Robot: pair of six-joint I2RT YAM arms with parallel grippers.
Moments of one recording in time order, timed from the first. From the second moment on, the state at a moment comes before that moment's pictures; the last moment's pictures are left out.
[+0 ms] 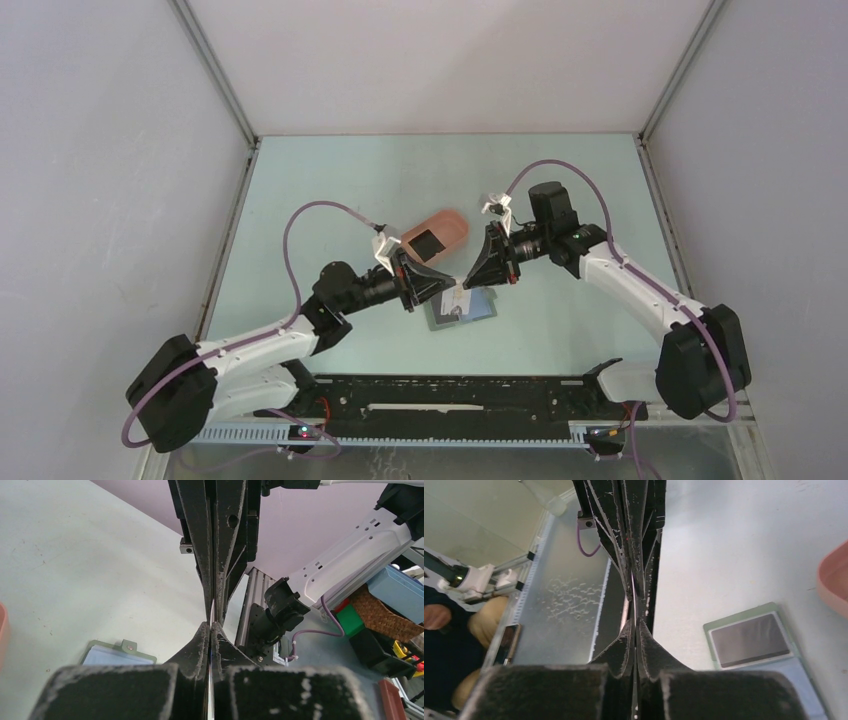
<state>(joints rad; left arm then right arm) -0.80 1.05 0.38 0.81 0.45 -0.53 0.45 1.31 0.93 -0.28 -1.30 -0.12</state>
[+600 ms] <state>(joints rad) -0.80 0.48 0.13 0.58 0.07 -0.47 0.43 1.43 0.94 -0.45 -1.14 -0.31</state>
